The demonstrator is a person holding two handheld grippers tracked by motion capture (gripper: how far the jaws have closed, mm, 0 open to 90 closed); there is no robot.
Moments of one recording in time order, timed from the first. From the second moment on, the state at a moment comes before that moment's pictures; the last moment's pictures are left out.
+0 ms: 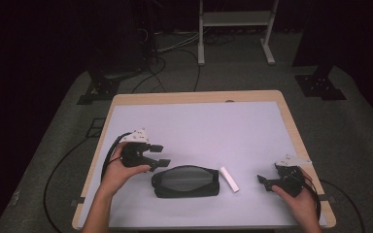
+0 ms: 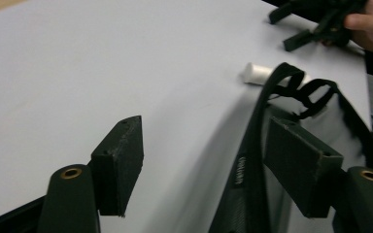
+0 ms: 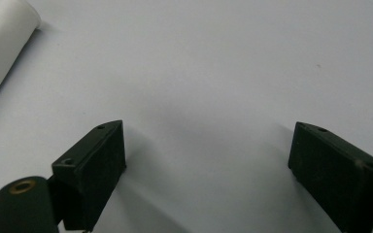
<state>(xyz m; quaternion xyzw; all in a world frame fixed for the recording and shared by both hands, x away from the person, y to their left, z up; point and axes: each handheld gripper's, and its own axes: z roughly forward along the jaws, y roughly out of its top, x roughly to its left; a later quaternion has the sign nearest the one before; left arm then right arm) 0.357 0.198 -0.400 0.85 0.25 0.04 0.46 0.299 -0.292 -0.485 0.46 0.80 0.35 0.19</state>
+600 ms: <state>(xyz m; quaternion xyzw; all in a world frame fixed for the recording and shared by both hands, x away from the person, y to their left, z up) 0.344 0.246 -0.429 0.83 0.35 0.12 0.41 0.299 -0.292 -0.485 0.45 0.80 0.35 0.19</state>
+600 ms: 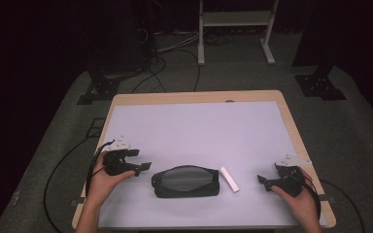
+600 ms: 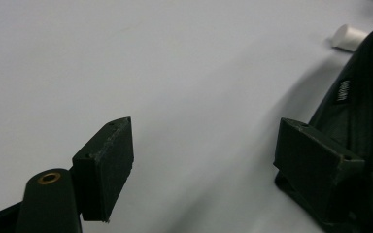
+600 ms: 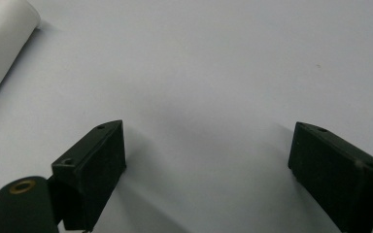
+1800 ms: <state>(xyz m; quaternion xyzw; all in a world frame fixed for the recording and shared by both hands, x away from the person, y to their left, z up) 0.350 0.272 -0.478 0.79 0.47 0.21 0.32 0.297 -0.297 -0.477 0.46 0.79 0.37 0.18</state>
